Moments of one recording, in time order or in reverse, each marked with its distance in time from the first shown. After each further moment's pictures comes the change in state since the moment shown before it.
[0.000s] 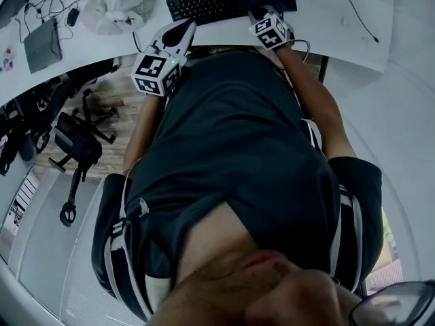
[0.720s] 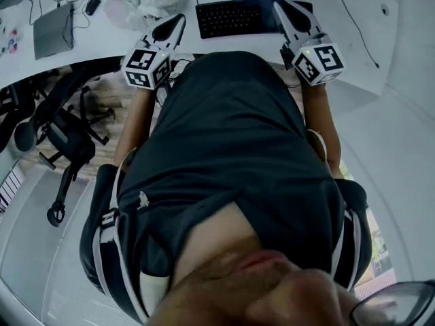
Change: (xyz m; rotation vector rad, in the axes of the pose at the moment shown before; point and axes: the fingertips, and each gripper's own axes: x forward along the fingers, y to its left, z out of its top) left arm -0.068 0.106 0.028 0.031 -0.059 0.100; right arm -0.200 -0.007 0.247 0.318 -0.723 0.098
